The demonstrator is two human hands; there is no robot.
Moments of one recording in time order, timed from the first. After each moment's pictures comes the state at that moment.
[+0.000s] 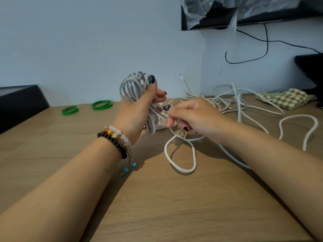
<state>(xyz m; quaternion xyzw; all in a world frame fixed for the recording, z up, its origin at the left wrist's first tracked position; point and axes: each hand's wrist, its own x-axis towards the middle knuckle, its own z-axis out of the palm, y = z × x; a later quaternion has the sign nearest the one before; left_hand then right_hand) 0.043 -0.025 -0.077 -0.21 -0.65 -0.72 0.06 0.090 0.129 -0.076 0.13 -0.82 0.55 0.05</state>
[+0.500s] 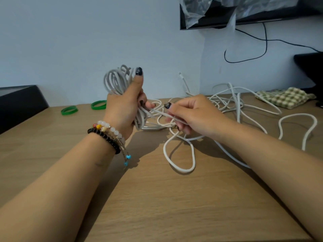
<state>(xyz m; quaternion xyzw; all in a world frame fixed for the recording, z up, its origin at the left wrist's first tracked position) 0.043 -0.031 -0.063 -0.15 -0.59 -0.79 0.07 0.089 0.131 -0.077 0.12 -0.83 0.53 0.09</state>
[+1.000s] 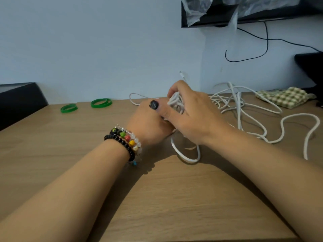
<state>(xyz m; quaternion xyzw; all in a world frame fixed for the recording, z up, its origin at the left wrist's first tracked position) 0.063 -0.012 -0.072 -0.37 -0.89 -0.22 0.14 0.097 0.115 -0.078 0.12 -0.91 0.27 0.30</state>
